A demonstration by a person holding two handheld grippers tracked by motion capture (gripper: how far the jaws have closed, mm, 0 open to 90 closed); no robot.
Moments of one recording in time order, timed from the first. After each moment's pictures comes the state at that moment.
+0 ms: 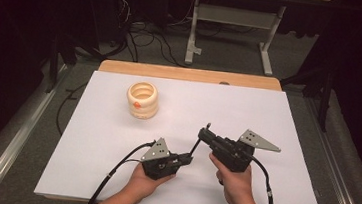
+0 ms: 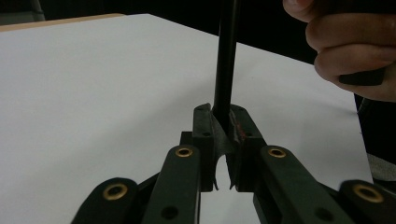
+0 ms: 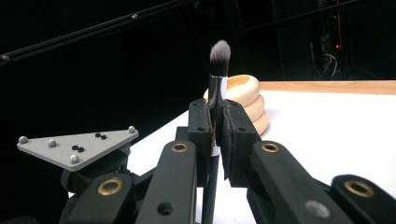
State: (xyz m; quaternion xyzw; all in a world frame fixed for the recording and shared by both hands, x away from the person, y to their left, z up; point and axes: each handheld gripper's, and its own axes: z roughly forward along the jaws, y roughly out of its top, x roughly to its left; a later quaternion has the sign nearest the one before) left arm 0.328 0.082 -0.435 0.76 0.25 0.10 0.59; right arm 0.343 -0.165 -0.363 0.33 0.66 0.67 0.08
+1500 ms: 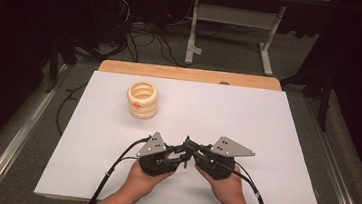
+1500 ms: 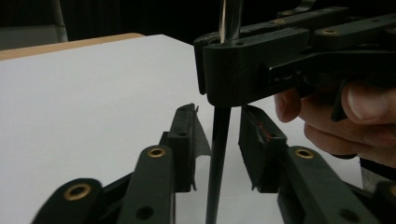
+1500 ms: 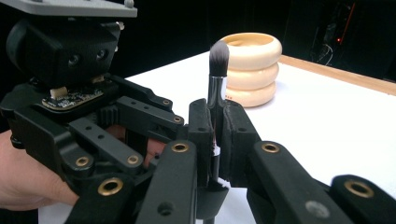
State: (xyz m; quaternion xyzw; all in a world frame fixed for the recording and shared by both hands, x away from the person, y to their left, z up) left arm 0.324 0.087 -0.410 0.74 0.27 0.11 0.60; right arm 0.328 -0.127 -0.374 0.25 0.77 0.57 0.15
